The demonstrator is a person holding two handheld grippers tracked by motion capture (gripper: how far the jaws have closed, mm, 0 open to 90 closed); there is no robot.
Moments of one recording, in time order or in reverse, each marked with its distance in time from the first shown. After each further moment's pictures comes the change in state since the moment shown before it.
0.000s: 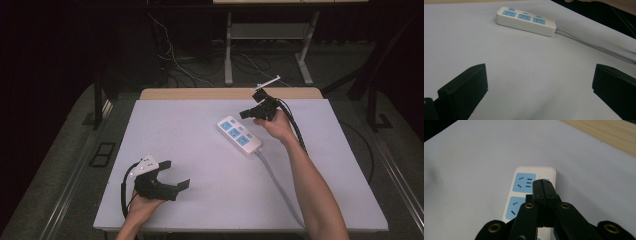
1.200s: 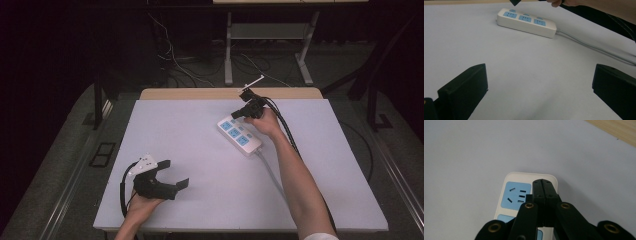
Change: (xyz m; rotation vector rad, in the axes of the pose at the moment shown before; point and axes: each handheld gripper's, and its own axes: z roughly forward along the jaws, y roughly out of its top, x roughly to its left) left arm 0.002 0.000 -0.001 -0.008 -0.006 -0.006; right arm -0.007 0.016 0.046 0.089 0.000 0.004
